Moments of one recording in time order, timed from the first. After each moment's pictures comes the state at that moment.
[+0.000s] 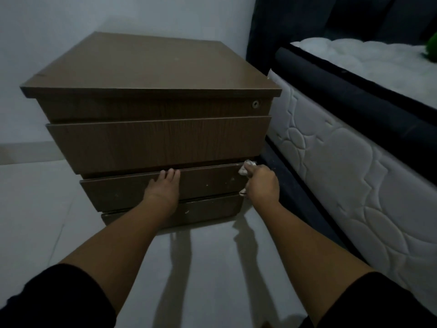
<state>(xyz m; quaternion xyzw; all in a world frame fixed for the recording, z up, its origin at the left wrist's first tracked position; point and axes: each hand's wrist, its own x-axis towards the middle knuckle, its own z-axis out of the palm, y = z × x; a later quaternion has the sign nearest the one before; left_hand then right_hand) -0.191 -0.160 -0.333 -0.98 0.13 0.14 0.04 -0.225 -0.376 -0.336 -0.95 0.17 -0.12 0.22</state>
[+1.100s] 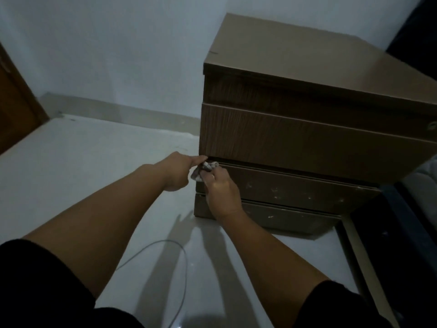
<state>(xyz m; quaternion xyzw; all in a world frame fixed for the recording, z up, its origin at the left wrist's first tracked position) -0.169 0.059 -0.324 -0.98 0.06 0.16 -0.09 -0.175 -0.077 -0.400 -0.95 -0.22 -0.15 0.16</state>
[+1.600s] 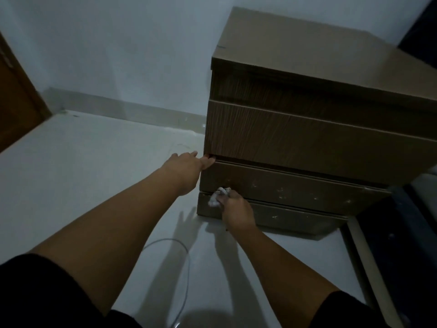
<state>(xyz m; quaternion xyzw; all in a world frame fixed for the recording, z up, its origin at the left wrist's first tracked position) -0.180 0.043 -0.319 -0.99 0.08 0.14 0.01 -0.178 -0.108 -0.457 -0.97 -0.21 0.00 0.10</state>
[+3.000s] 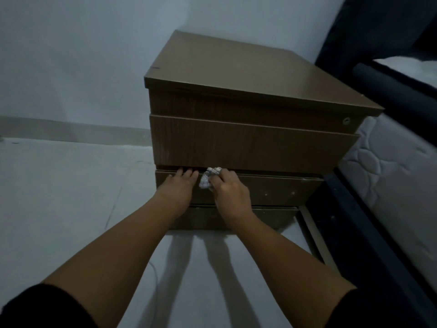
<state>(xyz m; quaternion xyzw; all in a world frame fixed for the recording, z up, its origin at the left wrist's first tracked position) -0.182 -0.034 -0.333 -0.99 0.11 0.11 0.01 -0.187 -0.171 -0.367 -0.96 -0.15 -0.21 0.08</state>
